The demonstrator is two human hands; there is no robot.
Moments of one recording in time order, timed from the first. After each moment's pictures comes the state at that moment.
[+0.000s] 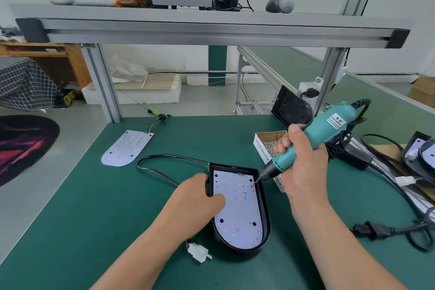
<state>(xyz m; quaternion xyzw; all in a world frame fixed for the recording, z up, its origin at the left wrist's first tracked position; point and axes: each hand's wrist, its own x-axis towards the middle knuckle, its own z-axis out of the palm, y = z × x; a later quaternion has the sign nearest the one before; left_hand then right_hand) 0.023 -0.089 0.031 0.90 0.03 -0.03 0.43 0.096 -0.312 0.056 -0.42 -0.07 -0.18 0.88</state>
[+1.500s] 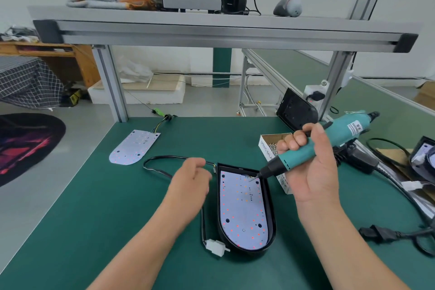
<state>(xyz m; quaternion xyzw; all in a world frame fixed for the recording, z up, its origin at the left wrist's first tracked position) 0.029 -0.082 0.040 0.80 0.11 0.03 0.58 0.087 -0.312 0.066 -0.32 -0.13 -0.09 0.93</state>
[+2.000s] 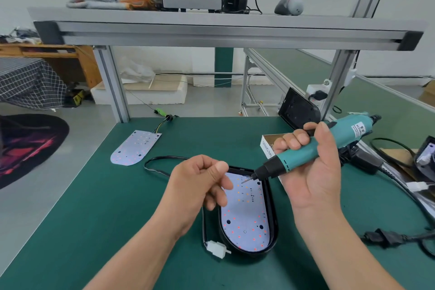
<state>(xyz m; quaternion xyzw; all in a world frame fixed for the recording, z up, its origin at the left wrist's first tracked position) 0.022 -0.086 0.054 0.66 -0.01 0.01 0.75 0.069 -0.295 0.080 -0.26 -0.12 -0.08 0.96</state>
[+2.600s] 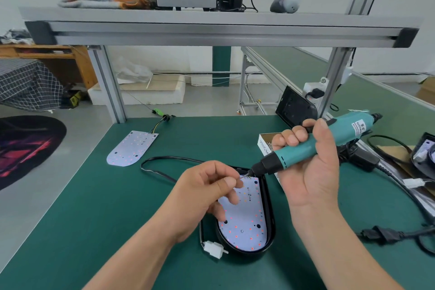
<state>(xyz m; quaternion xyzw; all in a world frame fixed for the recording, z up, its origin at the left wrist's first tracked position) 0.015 -0.090 0.055 0.67 -0.08 -0.08 0.74 0.065 -0.294 0.086 -0.25 -0.12 -0.10 0.96</state>
